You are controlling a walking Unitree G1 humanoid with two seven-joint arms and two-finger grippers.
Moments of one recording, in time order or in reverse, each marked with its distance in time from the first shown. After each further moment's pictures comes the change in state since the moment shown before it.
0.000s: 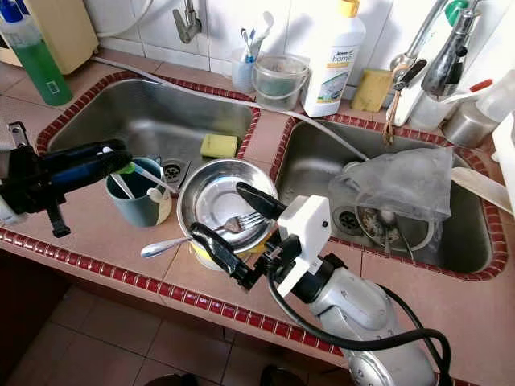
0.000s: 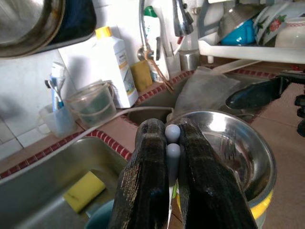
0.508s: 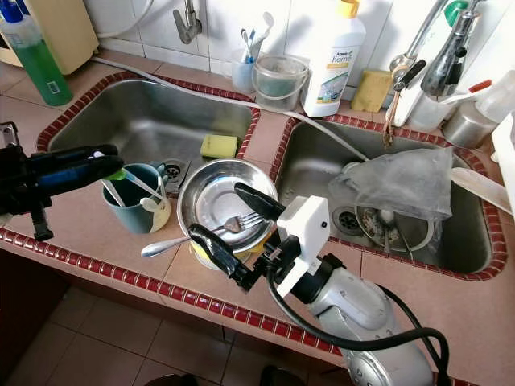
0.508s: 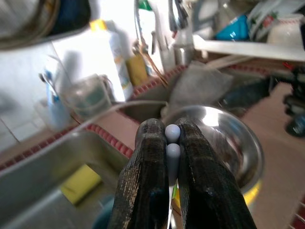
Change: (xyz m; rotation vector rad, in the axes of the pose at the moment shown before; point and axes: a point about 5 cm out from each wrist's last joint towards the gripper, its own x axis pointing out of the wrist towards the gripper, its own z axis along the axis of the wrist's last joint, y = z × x) left arm -0.006 0.006 0.009 -0.012 0.021 -0.012; right arm 0.001 0.000 -0.002 0.009 -0.001 0.010
